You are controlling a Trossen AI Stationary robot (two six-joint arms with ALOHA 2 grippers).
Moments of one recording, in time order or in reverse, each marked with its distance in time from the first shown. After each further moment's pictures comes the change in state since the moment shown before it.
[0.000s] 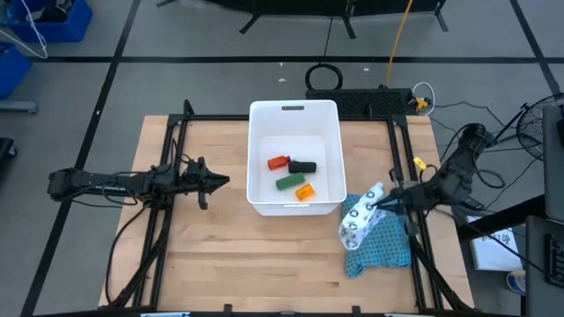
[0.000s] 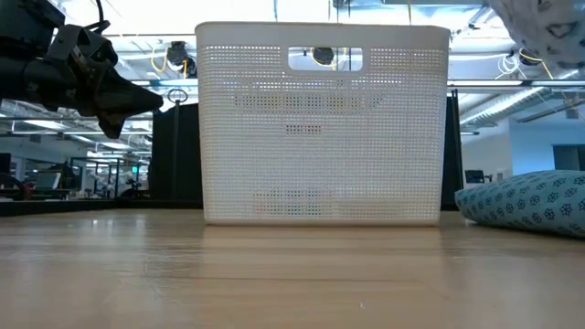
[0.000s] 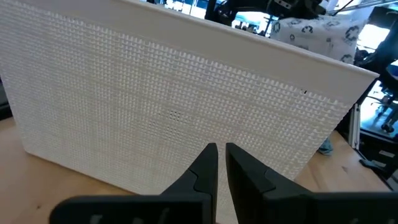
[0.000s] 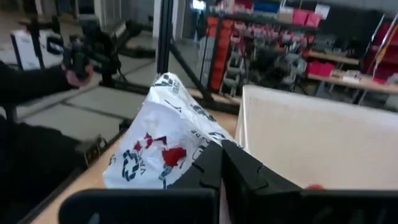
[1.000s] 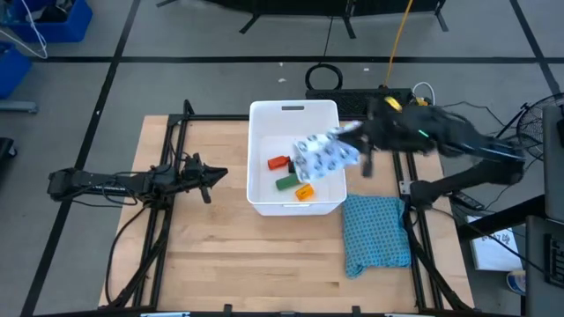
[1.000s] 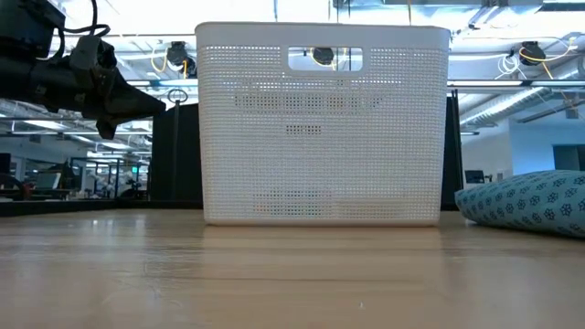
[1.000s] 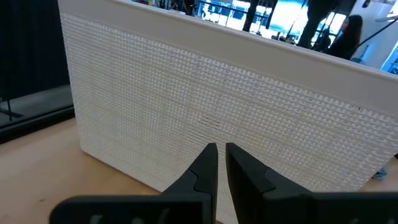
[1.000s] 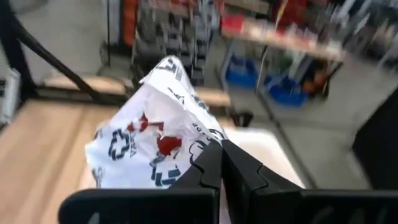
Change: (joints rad) left arm 0.000 0.000 0.000 0.000 -0.168 0.003; right arm -0.872 0.707 0.928 -0.351 -0.467 -0.161
